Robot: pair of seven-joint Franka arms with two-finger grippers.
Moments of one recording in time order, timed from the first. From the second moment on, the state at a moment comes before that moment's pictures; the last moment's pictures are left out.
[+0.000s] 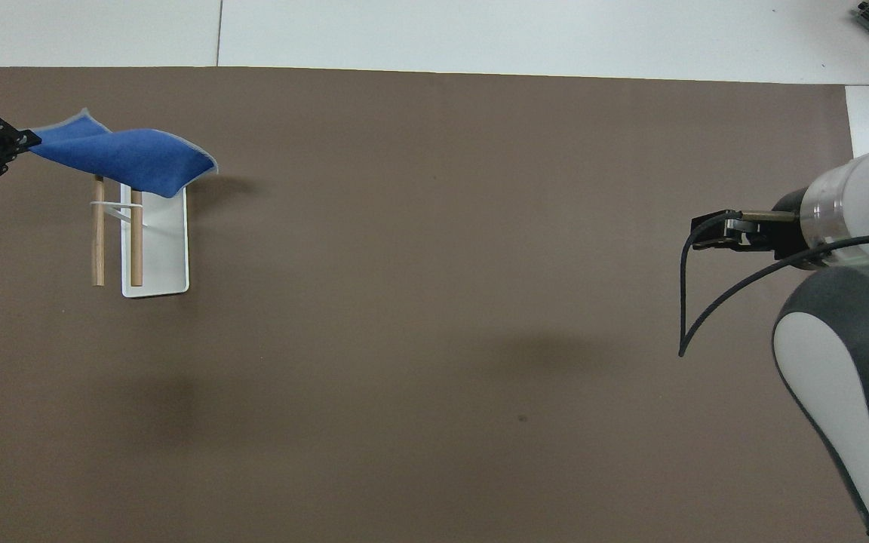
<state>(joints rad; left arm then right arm) 0.37 0.15 -0.23 -1.93 -0.43 2.63 -0.28 0.01 -0.04 0.09 -1.77 -0.04 1.80 0.24</state>
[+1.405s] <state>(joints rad) 0.35 0.06 -0.24 -2.17 -0.43 2.63 -0.19 0.00 -0.03 0.09 -1.74 -0.01 1.74 0.14</state>
